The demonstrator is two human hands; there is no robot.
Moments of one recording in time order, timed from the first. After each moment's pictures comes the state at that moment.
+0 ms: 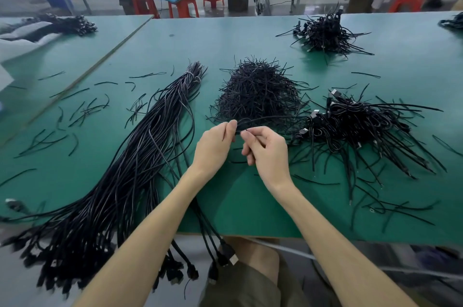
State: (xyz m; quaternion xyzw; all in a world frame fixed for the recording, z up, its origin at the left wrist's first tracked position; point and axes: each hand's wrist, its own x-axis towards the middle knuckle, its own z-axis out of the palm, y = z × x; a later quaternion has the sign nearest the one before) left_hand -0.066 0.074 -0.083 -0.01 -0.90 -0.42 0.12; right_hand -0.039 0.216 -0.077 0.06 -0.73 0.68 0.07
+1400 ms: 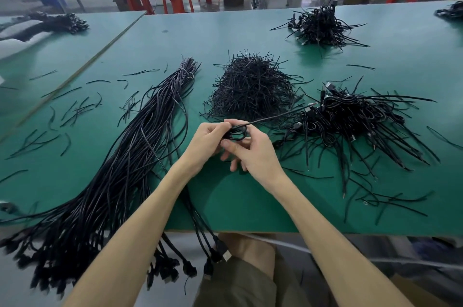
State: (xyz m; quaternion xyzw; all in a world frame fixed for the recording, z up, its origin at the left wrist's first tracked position) left_hand -0.053 0.071 -0.065 -0.07 -0.77 -0.64 0.00; right_hand -0.040 0.217 -0.080 0.15 -0.69 0.70 -0.03
